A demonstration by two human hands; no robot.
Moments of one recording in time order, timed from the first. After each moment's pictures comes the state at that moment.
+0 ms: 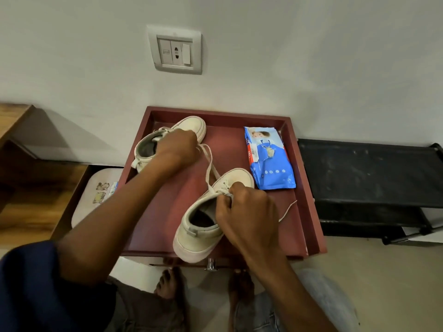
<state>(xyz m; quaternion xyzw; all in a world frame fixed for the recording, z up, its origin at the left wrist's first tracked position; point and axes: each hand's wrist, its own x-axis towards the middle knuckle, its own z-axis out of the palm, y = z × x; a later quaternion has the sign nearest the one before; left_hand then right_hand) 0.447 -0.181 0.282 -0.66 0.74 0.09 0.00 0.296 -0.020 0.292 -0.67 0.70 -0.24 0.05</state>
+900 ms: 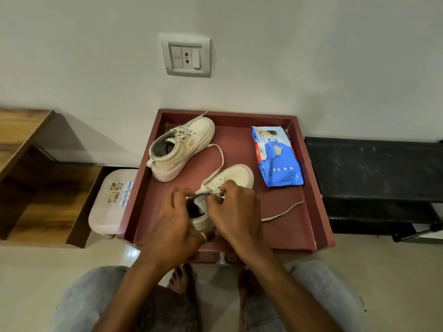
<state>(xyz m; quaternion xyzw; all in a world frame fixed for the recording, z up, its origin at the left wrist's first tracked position) 0.478 0.009 0.256 -0.60 0.70 0.31 -0.23 0.328 -0.021 0.283 -0.64 0.70 -0.27 0.16</state>
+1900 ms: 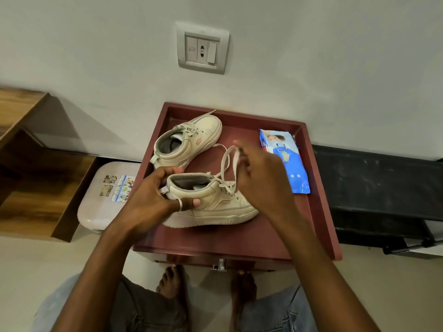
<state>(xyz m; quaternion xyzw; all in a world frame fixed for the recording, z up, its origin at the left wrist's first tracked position) 0.521 -0.036 0.280 -0.59 0.51 0.51 -0.35 0.303 -0.078 0.313 -0.74 0.58 -0.33 0.10</state>
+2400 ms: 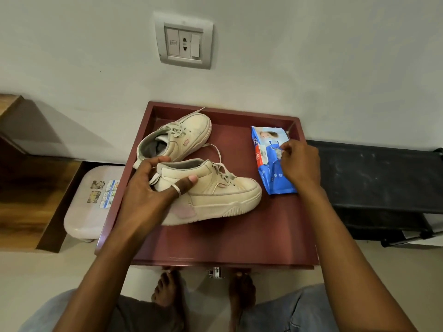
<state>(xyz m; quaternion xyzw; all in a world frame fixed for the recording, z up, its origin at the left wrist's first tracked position) 0.491 -0.052 0.280 -0.61 0.46 0.44 -0.46 0.186 -0.167 0.242 -0.61 0.75 -0.24 0.05</state>
